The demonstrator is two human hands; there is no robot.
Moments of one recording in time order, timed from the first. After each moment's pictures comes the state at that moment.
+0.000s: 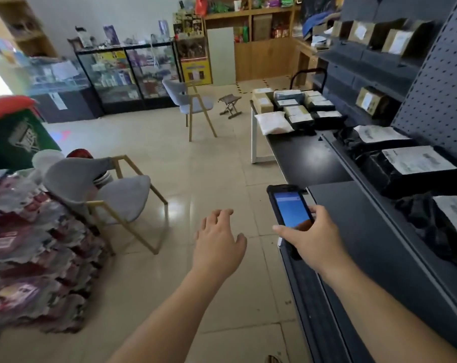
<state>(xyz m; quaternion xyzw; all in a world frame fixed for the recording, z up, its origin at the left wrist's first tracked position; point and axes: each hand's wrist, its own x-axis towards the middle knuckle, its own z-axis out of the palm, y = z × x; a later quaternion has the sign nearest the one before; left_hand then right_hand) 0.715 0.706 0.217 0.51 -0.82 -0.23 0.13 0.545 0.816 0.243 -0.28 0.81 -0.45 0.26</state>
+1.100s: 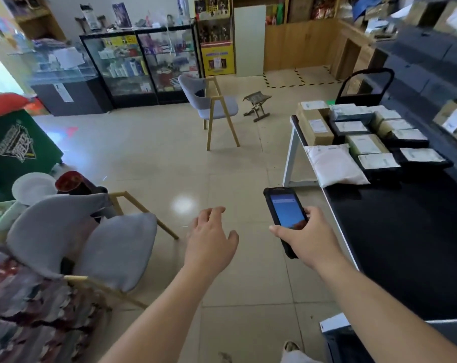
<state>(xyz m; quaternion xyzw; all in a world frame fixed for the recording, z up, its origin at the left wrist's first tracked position) 0.584 0.137 0.204 0.57 -0.78 -0.25 0.10 0.394 0.234 0.221 -0.30 0.81 -0.40 0.31</state>
